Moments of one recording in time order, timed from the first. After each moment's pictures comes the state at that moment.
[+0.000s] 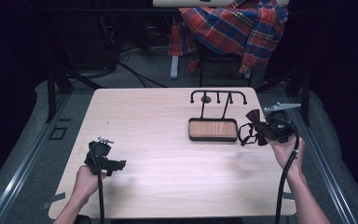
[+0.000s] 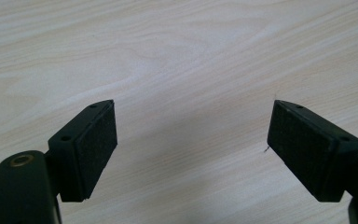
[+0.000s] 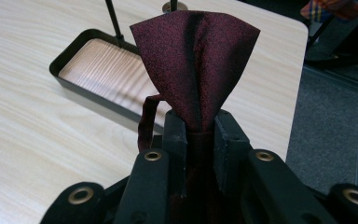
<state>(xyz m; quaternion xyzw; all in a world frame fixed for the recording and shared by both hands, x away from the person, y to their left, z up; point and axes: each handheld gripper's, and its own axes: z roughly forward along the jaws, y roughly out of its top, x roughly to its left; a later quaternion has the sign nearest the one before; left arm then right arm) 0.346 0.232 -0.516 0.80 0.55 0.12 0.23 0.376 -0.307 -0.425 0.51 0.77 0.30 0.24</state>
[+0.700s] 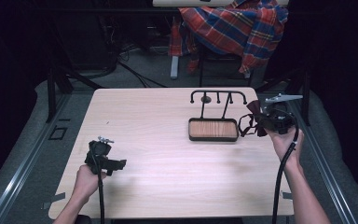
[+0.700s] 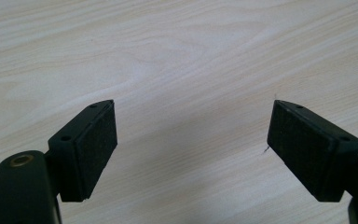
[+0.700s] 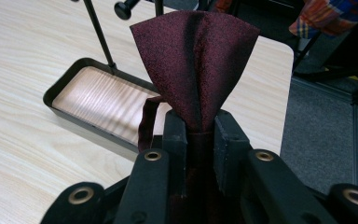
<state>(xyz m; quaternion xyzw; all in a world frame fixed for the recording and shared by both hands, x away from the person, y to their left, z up) 0.346 0.230 -0.516 0.80 0.55 0.12 0.23 0.392 -0.307 -0.411 0.51 0.76 0.32 0.26</state>
